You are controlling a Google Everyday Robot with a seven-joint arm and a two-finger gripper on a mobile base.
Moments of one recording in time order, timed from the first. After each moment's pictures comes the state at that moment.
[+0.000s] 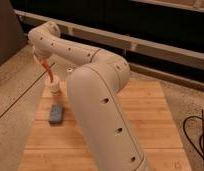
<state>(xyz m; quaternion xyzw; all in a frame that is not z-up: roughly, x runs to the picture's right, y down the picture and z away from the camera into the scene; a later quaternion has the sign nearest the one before) -0.331 -0.164 0.818 -0.20 -0.15 0.39 0.89</state>
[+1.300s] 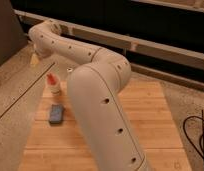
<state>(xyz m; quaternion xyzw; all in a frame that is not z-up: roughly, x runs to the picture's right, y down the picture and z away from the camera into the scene) -0.321 -0.169 0.814 -0.19 -0.14 0.40 0.89</state>
